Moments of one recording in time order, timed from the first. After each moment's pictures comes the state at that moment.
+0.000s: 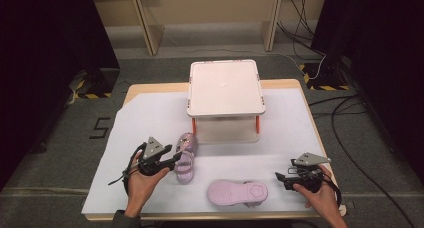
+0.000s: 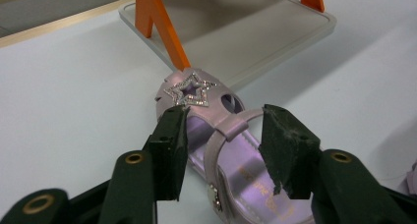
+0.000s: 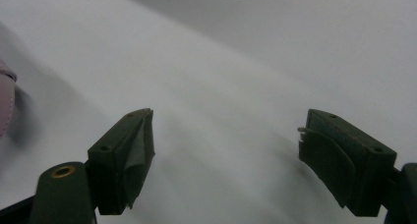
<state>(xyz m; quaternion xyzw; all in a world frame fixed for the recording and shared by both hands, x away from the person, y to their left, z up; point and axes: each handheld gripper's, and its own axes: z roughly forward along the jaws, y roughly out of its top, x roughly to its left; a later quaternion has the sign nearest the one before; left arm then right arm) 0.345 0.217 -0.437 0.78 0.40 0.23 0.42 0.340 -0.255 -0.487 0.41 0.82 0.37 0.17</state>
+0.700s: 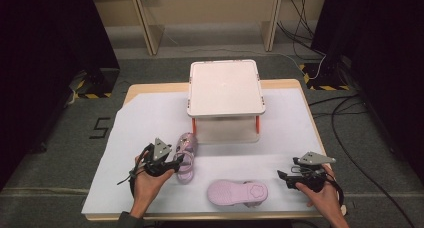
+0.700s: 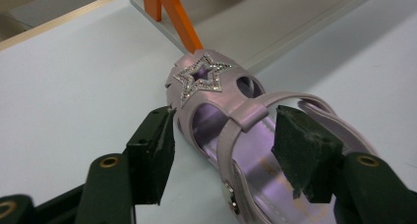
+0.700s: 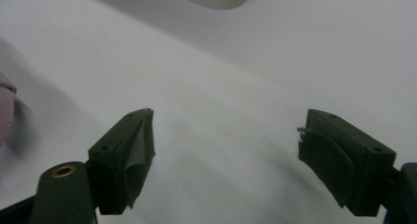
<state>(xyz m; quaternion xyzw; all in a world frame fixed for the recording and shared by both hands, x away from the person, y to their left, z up) 0.354 0.204 -0.451 0.79 0.40 0.27 0.37 0.340 -0.262 -0.485 0.41 0.81 0.38 0.18</state>
